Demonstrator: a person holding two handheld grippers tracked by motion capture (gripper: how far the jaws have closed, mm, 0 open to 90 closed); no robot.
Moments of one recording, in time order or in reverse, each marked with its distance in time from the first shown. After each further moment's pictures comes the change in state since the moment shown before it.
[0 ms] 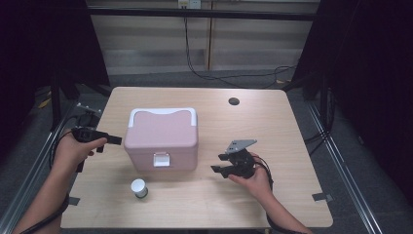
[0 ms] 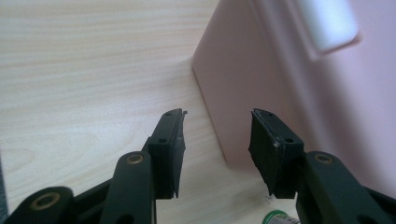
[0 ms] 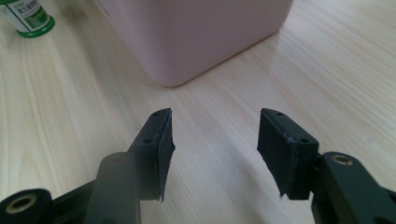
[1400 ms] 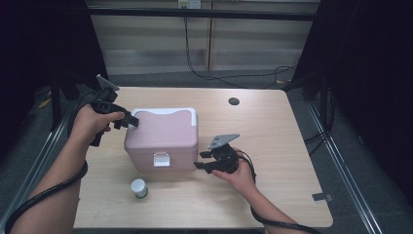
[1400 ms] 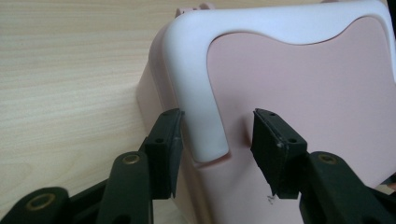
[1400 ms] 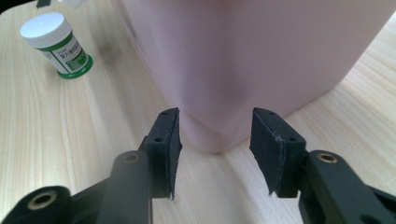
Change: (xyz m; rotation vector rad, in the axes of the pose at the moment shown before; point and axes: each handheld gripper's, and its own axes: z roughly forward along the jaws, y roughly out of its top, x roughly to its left) left arm -0.039 0.067 0.007 0.130 -0.082 -0.115; right arm 0.016 0.036 0.029 -0.046 0.098 -0.024
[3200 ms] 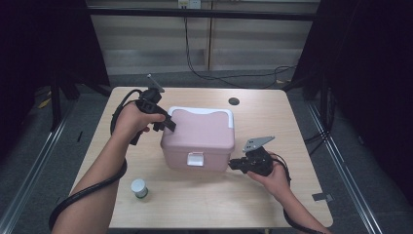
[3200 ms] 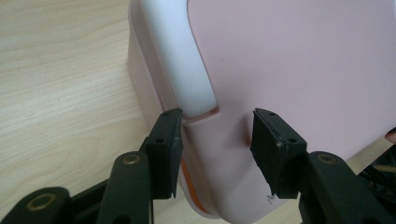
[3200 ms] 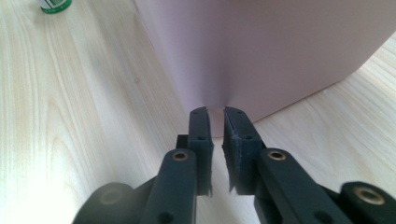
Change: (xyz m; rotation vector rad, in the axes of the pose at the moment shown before) left arm -0.101 0.015 0.050 0.121 -0.016 0.159; right arm -0.034 -0.050 -0.077 0.093 -0.036 0.031
